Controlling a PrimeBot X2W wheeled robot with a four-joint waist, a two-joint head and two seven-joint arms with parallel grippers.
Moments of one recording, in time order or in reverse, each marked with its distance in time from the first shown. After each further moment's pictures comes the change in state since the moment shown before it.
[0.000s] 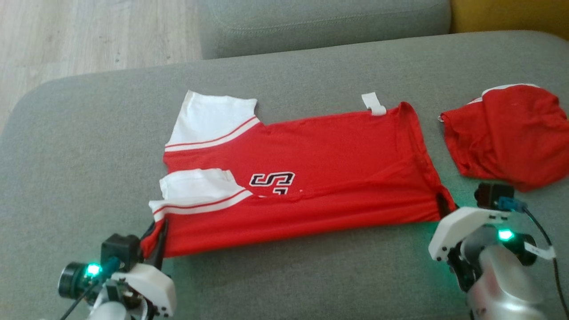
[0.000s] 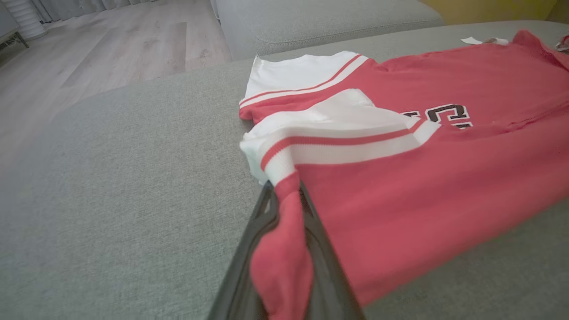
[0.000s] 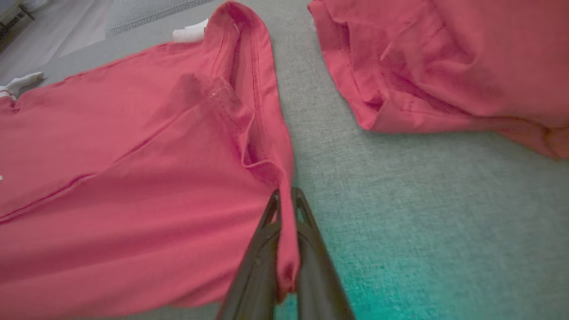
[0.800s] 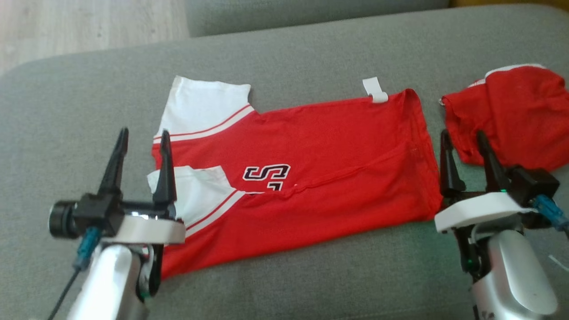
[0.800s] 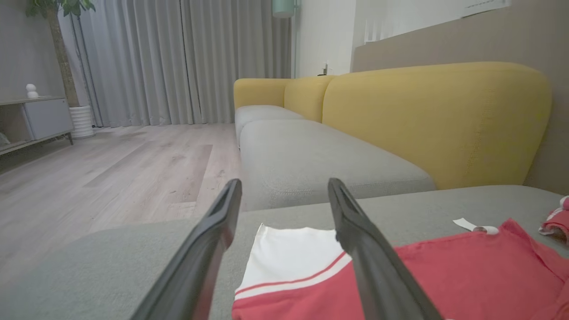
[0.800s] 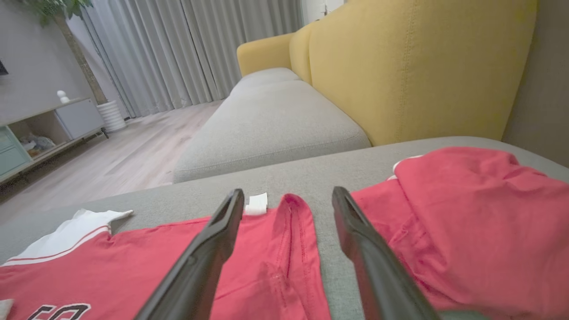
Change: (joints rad) left arm -0.112 -0.071 0.042 -0.193 -0.016 0.108 -0.234; right arm 0.141 -0.002 0.103 -0.493 0.099 0.000 -0.225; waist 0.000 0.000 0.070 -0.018
